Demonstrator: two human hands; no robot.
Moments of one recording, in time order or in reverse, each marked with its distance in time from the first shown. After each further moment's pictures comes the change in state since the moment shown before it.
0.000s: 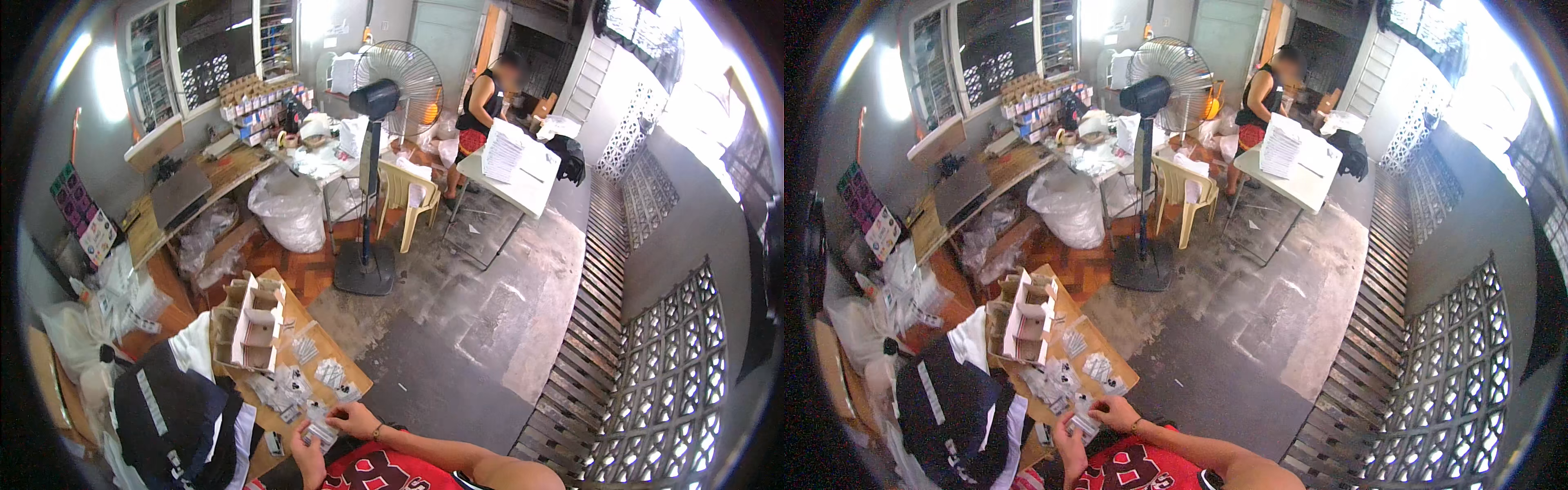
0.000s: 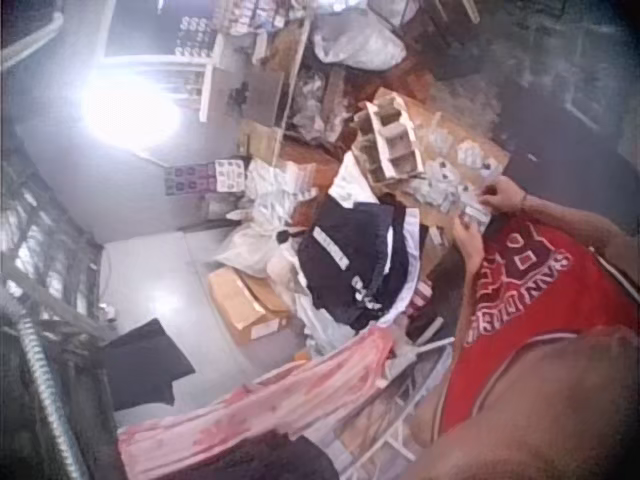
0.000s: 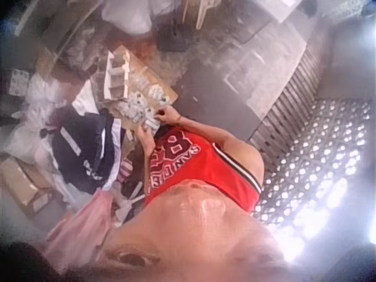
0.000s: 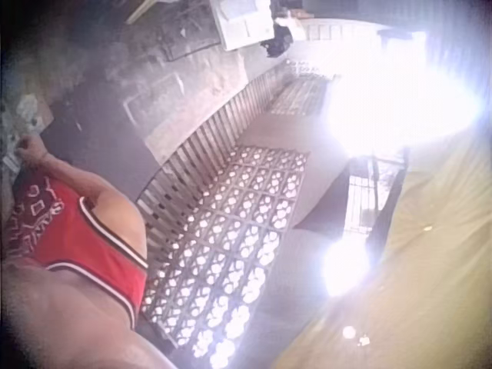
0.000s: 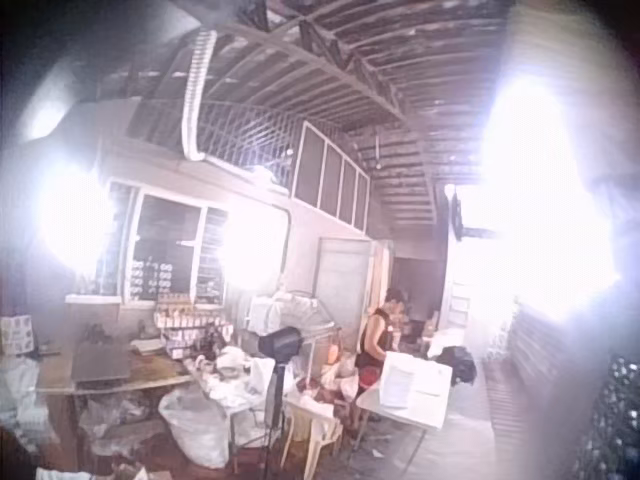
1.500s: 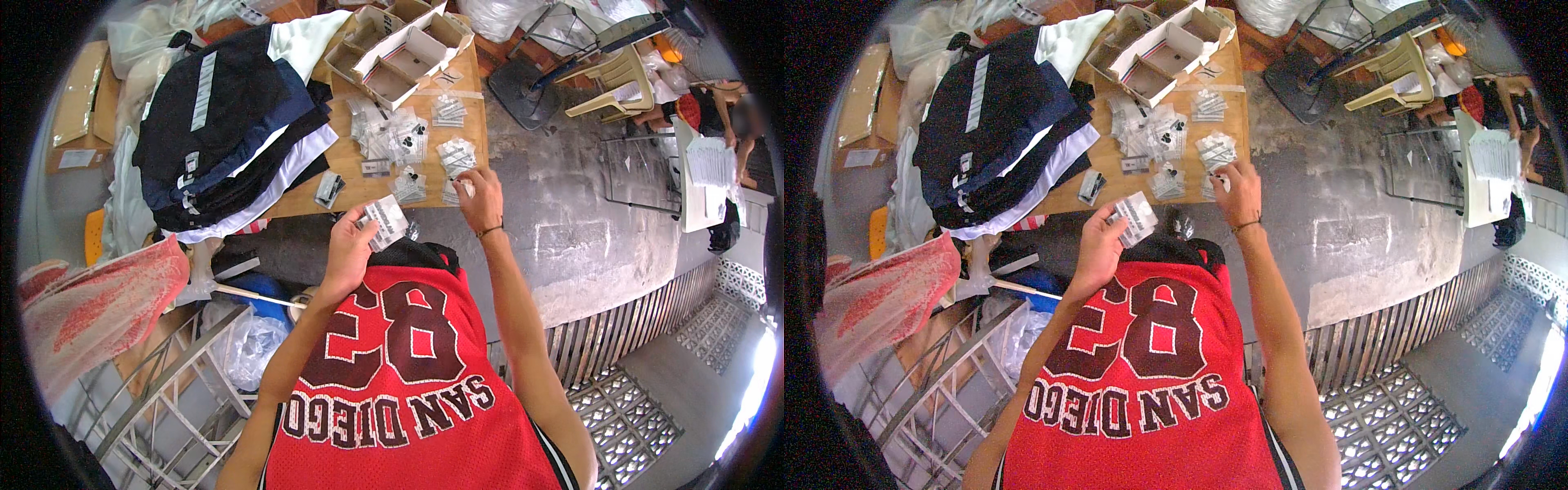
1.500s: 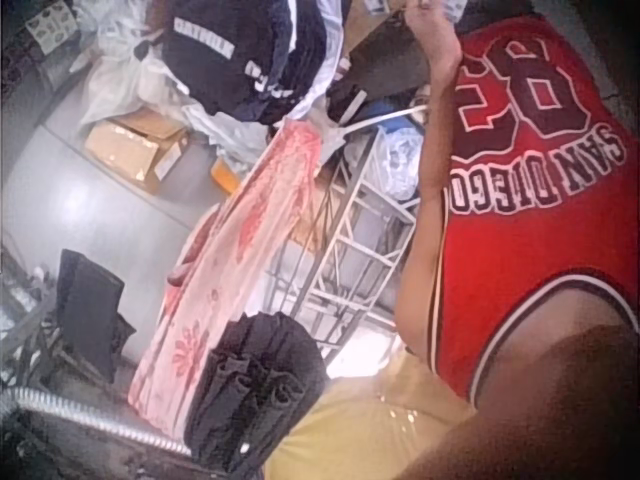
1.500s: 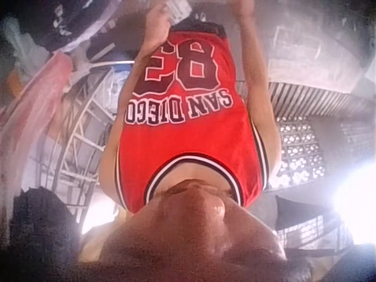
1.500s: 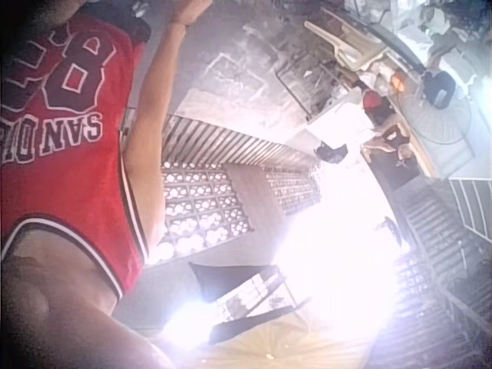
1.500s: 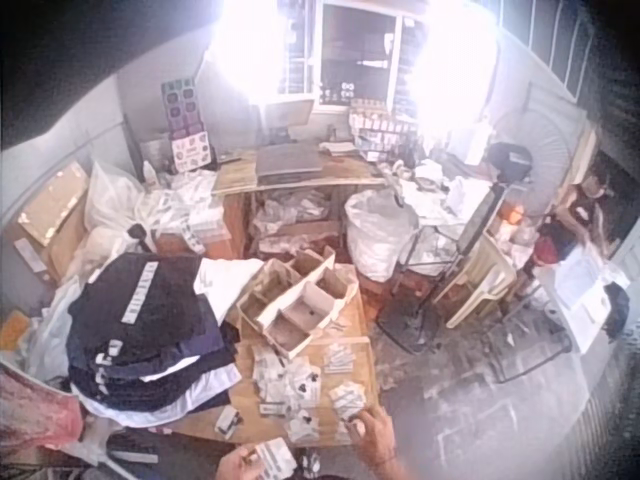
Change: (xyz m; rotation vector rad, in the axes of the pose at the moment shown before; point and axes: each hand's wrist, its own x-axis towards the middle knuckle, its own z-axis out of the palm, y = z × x) left_hand -0.010 -0.050 -0.034 -0.688 0.035 -0.208; right_hand 0.083 0.048 -0.049 -0.772 0.181 -0.546
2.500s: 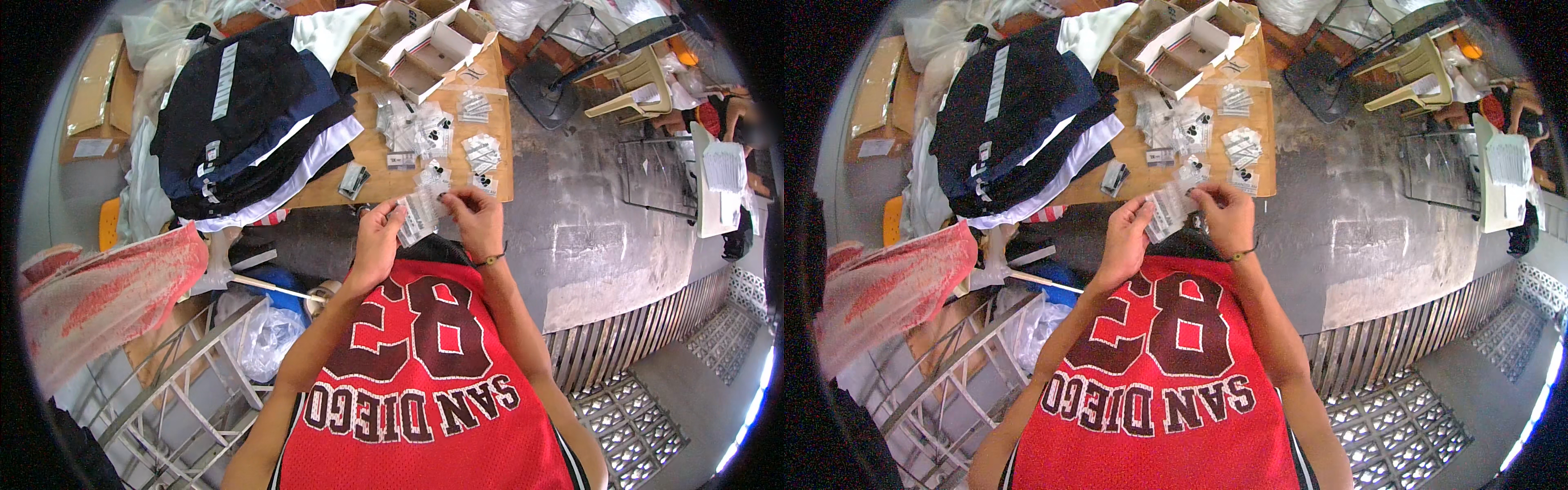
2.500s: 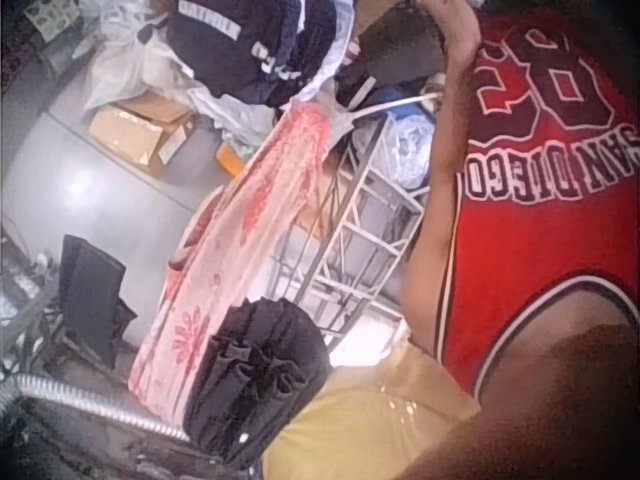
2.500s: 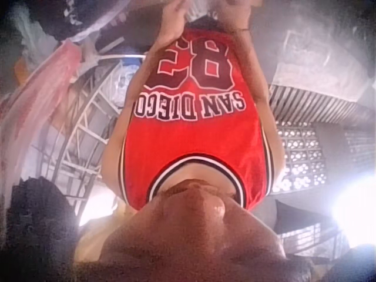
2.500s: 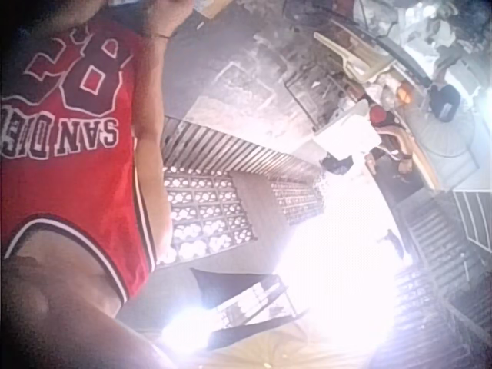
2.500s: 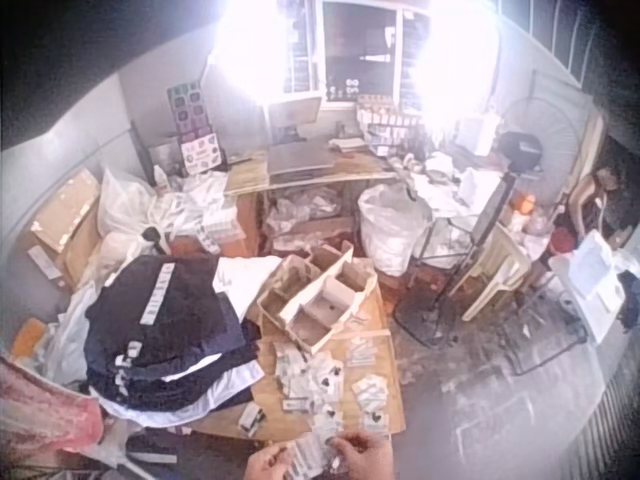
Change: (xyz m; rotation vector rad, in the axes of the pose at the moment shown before) left_hand -0.004 0.006 0.008 0.113 -0.002 -0.017; right_hand -0.021 -0.116 -0.012 0.842 -0.153 0.628
